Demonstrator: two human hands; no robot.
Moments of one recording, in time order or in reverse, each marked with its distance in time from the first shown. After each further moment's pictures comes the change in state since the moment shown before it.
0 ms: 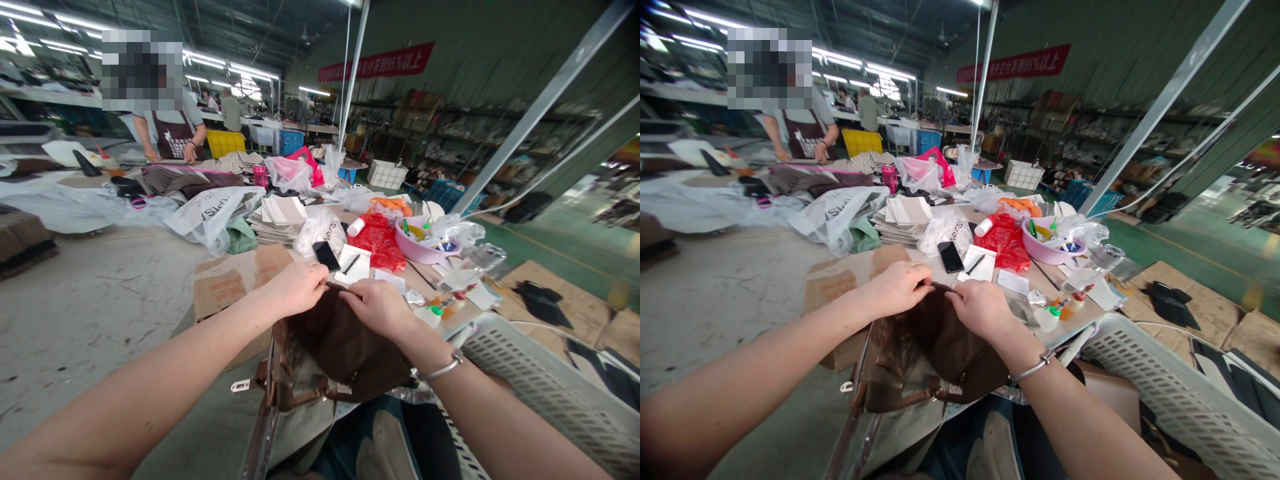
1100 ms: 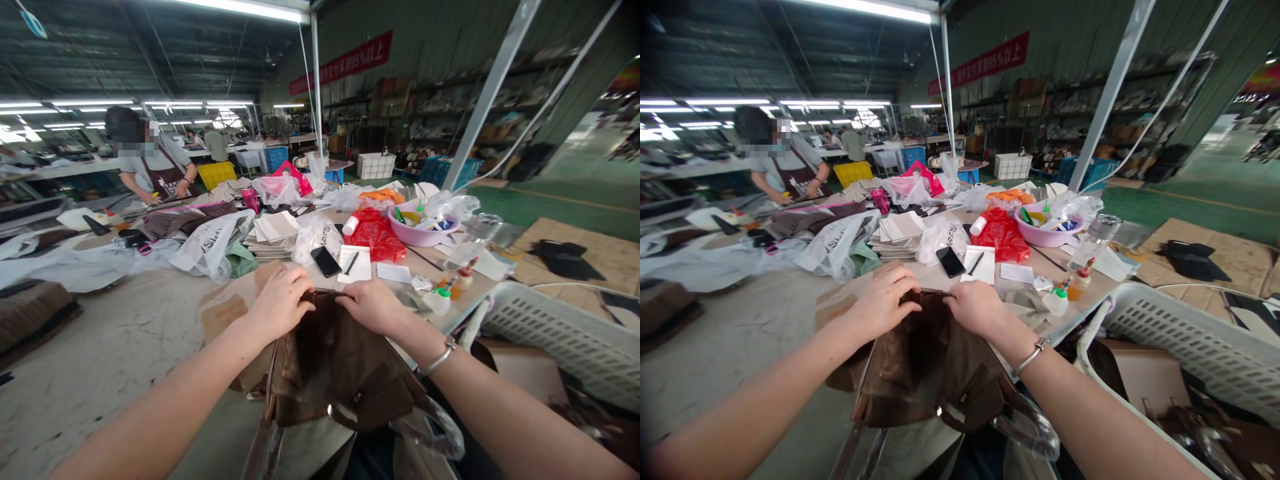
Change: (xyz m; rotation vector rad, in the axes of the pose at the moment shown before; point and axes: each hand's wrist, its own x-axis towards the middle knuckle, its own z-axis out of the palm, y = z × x) left_hand -0.012 0.003 -0.019 0.028 -0.026 0.013; right_hand -0.005 0.000 0.006 0.074 0.007 0.064
